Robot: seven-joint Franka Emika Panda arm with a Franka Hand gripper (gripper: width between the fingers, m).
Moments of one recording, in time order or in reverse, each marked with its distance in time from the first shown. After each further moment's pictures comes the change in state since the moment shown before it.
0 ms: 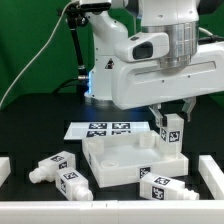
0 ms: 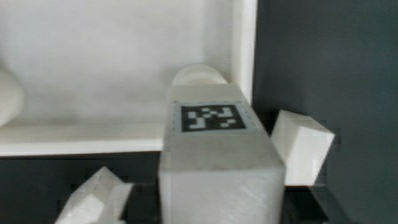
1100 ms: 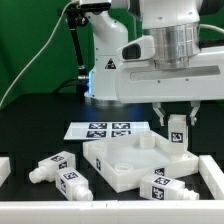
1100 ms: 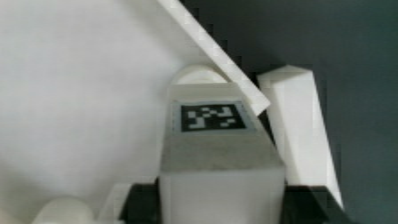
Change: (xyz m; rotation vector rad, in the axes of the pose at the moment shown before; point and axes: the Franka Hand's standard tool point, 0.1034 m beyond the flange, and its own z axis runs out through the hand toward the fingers) arm 0.002 -0.009 0.003 0.061 0.053 0.759
